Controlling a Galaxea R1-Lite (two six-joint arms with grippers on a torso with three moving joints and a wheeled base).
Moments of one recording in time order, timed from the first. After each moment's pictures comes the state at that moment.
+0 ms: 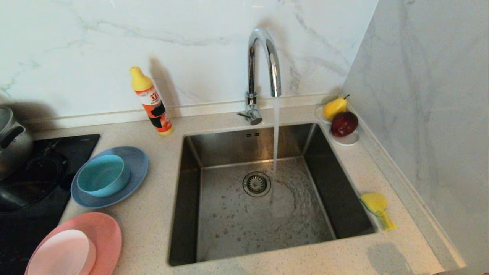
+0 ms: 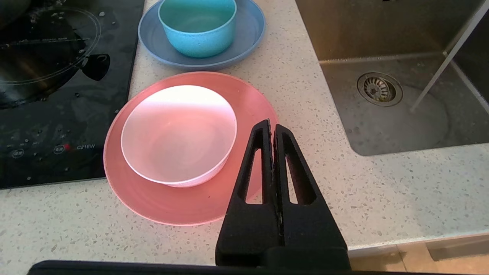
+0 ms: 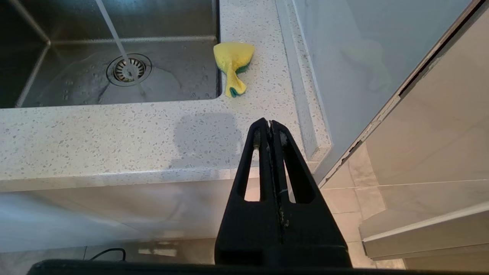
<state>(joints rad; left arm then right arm) 0.00 0.00 0.00 -0.03 -0.01 0.03 0.00 0.00 0.00 0.00 0.00 0.01</state>
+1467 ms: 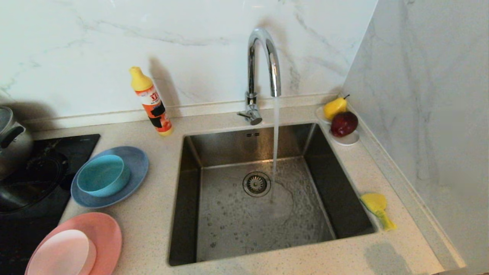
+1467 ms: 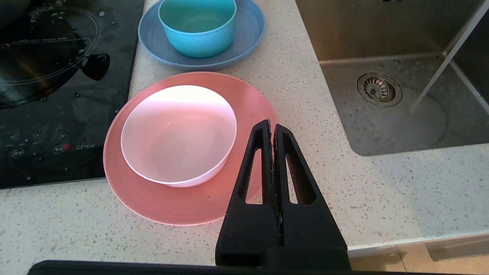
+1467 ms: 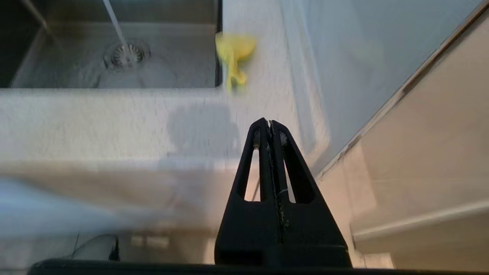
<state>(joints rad) 0.00 0.00 0.00 -0.03 -0.01 0.03 0.00 0.00 -0.08 0.05 0.01 -0.04</state>
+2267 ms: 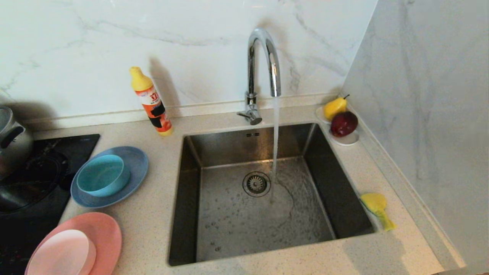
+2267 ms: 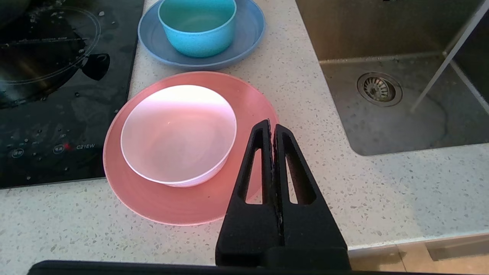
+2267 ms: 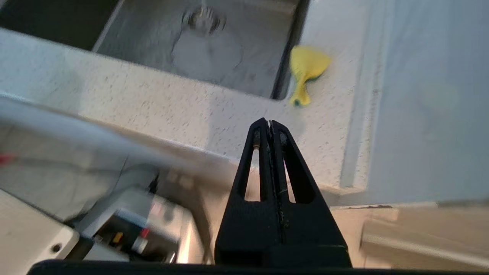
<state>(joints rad) 0.00 0.00 0.00 -0.03 -0.01 0.03 0.00 0.41 -0.45 0.26 0.28 -0.20</state>
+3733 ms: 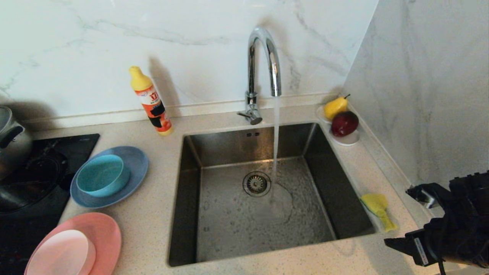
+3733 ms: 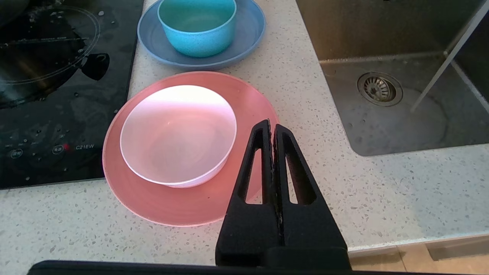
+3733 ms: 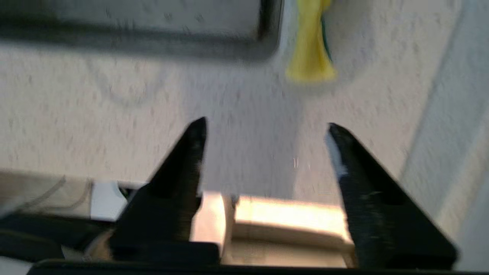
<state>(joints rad) 0.00 0.00 0.00 -0.03 -0.01 0.03 0.14 1.43 -0.56 -0.06 0.03 -0.01</state>
